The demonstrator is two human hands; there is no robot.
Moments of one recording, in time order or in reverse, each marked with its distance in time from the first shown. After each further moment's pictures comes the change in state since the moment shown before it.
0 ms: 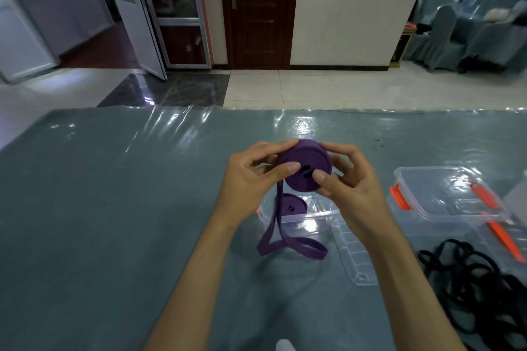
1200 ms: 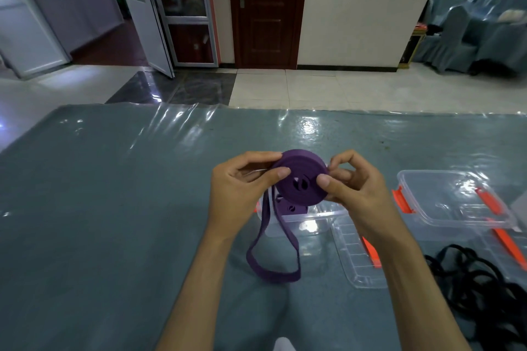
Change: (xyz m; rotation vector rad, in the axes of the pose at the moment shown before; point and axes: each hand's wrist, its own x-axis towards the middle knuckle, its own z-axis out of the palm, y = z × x) left_hand -0.021 -0.004 0.003 -0.039 0.166 0.052; right_hand -0.005 -0.016 -0.009 -0.005 -0.048 0.085
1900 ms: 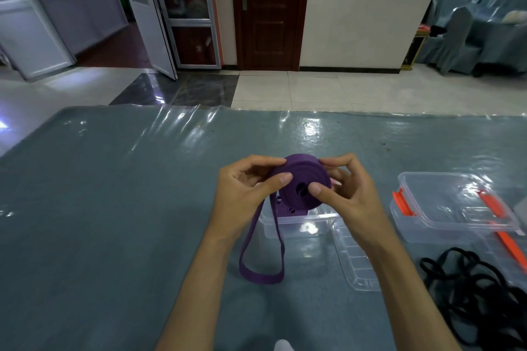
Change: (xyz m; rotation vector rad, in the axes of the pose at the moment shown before) left_hand -0.002 -0.003 0.006 -0.068 -0.051 -0.110; right_hand -0.004 0.007 0.003 -0.074 0.003 -0.049
